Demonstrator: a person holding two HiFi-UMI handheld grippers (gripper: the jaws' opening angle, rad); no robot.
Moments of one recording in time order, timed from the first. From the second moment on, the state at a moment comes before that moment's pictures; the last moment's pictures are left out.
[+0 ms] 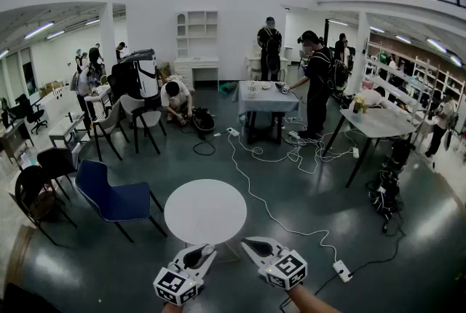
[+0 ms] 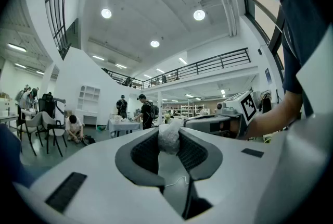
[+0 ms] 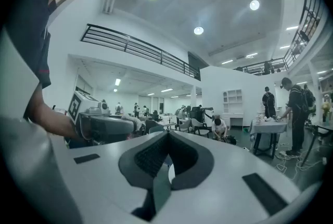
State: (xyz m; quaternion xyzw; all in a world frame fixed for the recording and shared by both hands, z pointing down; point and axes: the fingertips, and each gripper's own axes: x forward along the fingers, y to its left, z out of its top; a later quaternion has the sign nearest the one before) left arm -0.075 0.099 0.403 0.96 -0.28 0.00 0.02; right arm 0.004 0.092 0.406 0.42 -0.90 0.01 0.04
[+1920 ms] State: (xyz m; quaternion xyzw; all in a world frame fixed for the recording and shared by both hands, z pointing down) left arm 0.046 0.059 0.436 0.93 -0.36 0.02 0.04; right arm 0.124 0.037 0.429 0.35 -0.94 0.03 0.01
